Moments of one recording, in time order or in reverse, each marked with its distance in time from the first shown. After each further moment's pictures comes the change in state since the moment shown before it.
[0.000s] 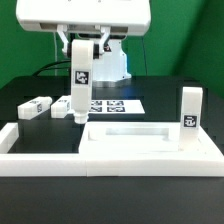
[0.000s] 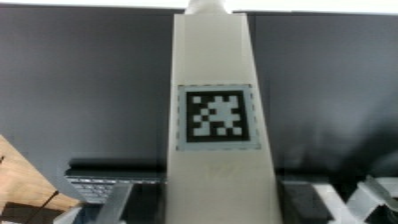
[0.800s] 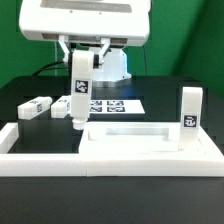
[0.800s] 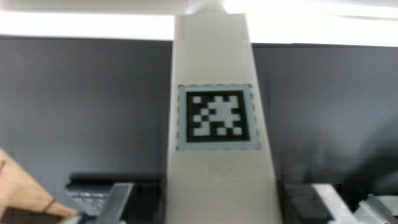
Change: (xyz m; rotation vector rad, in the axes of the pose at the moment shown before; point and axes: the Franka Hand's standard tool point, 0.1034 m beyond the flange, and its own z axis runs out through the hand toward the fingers) arm -0.008 0.008 -0.001 -0.004 0.011 -0.028
